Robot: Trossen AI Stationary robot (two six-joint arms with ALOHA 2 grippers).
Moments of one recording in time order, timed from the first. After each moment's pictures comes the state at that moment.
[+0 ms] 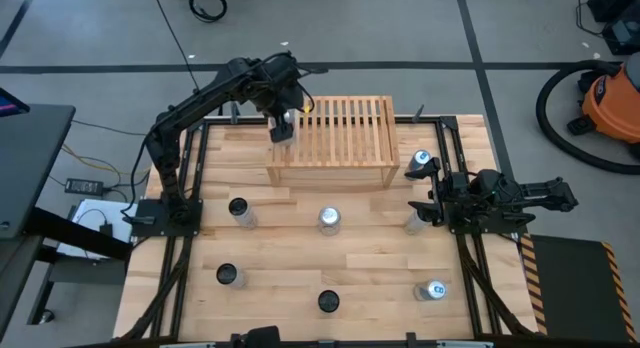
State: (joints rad) left arm 0.54 1.86 2.10 -1.37 -0.04 0.36; right arm 0.05 0.00 0.01 0.28 0.06 0.00
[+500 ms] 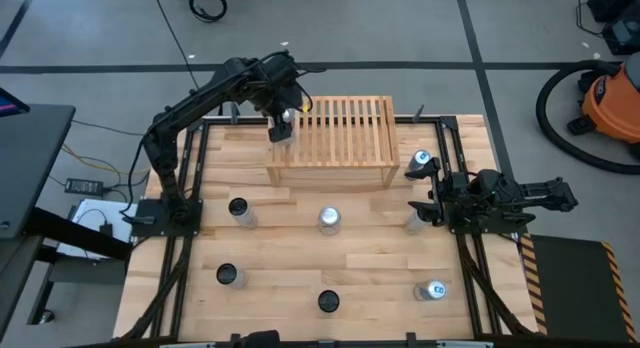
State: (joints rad) left arm 0.53 1.84 2.10 -1.37 -0.04 0.38; right arm 0.05 0.00 0.01 0.28 0.06 0.00
